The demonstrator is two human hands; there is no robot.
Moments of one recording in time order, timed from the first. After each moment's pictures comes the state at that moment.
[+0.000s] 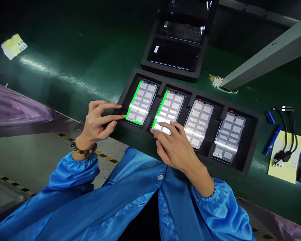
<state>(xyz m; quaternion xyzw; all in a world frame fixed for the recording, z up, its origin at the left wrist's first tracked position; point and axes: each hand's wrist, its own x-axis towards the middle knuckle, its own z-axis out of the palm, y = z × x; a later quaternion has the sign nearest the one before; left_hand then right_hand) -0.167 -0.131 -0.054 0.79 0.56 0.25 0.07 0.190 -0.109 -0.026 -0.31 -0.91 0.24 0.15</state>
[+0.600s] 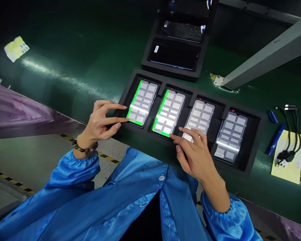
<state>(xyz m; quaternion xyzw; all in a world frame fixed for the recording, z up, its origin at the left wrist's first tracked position) -0.167 -0.120 -0.053 0.80 0.54 0.23 0.13 0.242 -0.126 -0.028 -0.38 -0.88 0.22 0.19</state>
